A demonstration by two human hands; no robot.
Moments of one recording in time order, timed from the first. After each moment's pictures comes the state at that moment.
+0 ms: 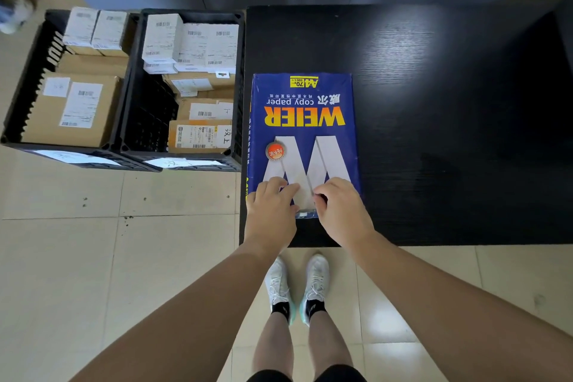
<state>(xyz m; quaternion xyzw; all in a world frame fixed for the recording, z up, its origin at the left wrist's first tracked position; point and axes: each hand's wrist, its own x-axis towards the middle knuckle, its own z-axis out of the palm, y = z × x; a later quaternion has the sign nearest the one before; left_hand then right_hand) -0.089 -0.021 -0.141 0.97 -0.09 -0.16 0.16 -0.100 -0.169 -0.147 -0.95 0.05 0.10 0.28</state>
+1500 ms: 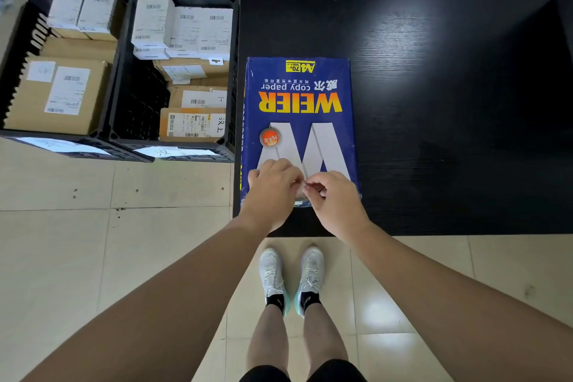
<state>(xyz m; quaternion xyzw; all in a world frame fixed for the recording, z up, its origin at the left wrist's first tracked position) -0.069 -0.025 -0.152 0.95 -0.15 -0.17 0.23 -0.106 -0.168 -0.154 -0.91 0.08 0.11 0.38</state>
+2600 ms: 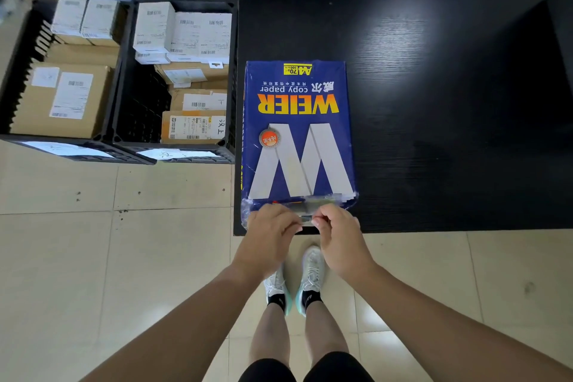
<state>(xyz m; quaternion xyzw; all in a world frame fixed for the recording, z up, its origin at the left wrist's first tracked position) -0.144 -0.002 -0.161 0.91 -0.16 -0.15 0.34 -0.172 -0.167 -0.161 -0.90 0.13 0.14 0.39</state>
